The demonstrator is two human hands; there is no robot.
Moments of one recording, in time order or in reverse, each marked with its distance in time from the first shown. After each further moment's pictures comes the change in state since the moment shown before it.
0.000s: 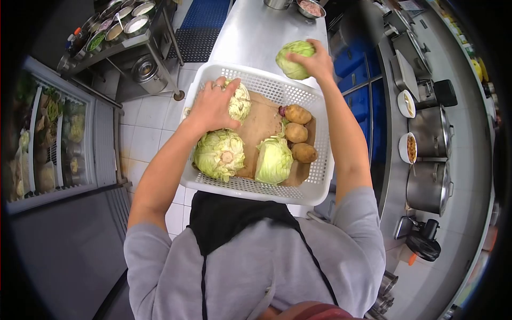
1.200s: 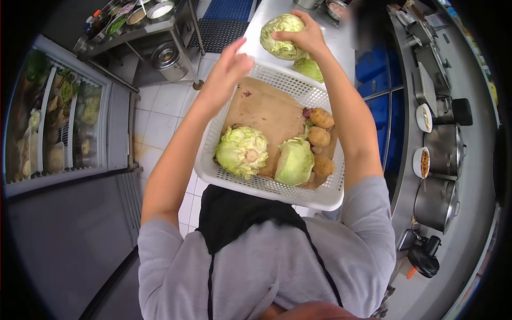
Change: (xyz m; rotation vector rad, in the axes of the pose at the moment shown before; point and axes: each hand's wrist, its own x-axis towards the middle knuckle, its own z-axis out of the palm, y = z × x) left_hand 0.013 -0.039 -0.024 -1.195 0.297 -0.064; right_hand 0.046 -0.090 0.072 0.448 -0.212 -0.197
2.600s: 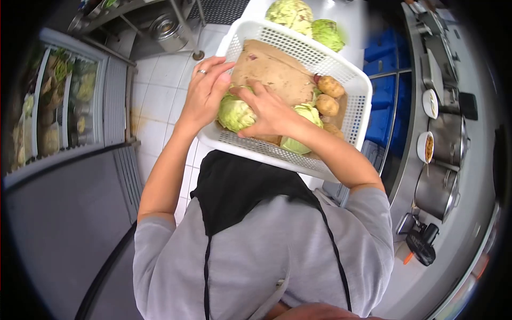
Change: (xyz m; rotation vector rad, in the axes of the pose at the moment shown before) left_hand -0.119 -0.029 -0.021 0.672 0.129 0.330; right_hand -0.246 -0.081 0.071 -0.371 -0.763 -0.150
